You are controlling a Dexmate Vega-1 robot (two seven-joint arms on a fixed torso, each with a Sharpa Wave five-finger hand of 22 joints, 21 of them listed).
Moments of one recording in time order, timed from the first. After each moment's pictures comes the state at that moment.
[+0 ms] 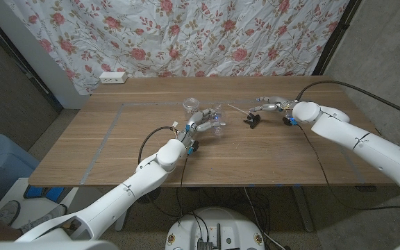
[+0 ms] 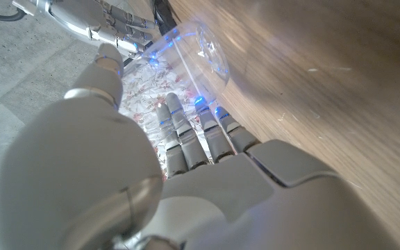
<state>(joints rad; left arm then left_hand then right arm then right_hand) 0.86 0.46 0.65 -1.51 -0.16 -0.16 0.20 0.97 -0.06 0.38 -0.18 0.20 0.44 -0.07 0.70 0.18 0.66 -0.19 0.22 0.40 0.43 -0.04 0.21 0.20 0.19 0.00 0.20 0.18 -0.60 -0.86 -0.67 -1.63 0.00 -0.37 0.14 0.71 -0.06 0.09 -0.10 0.26 0.07 -0.16 0.17 0.20 -0.16 0.04 0.19 0.20 -0.14 0.16 0.20 0.32 0.14 0.10 0.17 0.17</state>
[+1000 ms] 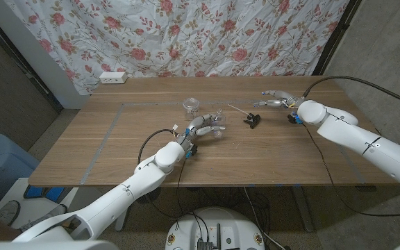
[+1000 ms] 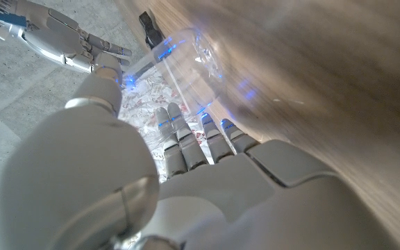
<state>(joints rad) 0.85 0.47 0.67 -1.46 -0.18 -0.18 0.13 0.90 -0.02 0.37 -0.17 0.20 0.47 -0.11 0.53 0.18 0.55 -0.21 0.19 0.28 0.24 -0.04 0.17 0.17 0.03 0.00 0.18 0.17 -0.68 -0.91 -0.60 -1.74 -0.03 -0.41 0.05 0.69 -0.04 0.09 -0.10 0.27 0.11 -0.16 0.19 0.19 -0.13 0.04 0.20 0.20 -0.13 0.15 0.20 0.31 0.14 0.09 0.18 0.17</state>
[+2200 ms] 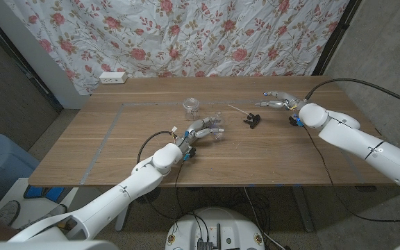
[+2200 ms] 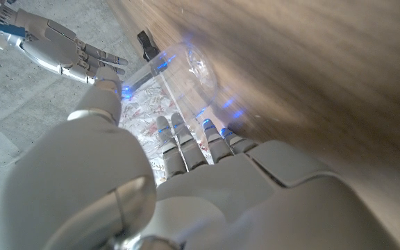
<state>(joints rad) 0.85 0.50 0.67 -1.46 -0.20 -0.16 0.09 0.80 0.03 0.37 -0.17 0.20 0.40 -0.18 0.36 0.18 0.37 -0.18 0.18 0.20 0.15 -0.04 0.17 0.17 -0.03 0.02 0.18 0.17 -0.72 -0.92 -0.58 -1.77 -0.01 -0.42 0.00 0.69 -0.04 0.09 -0.10 0.27 0.13 -0.16 0.19 0.19 -0.12 0.04 0.20 0.20 -0.13 0.15 0.21 0.30 0.16 0.10 0.19 0.17</state>
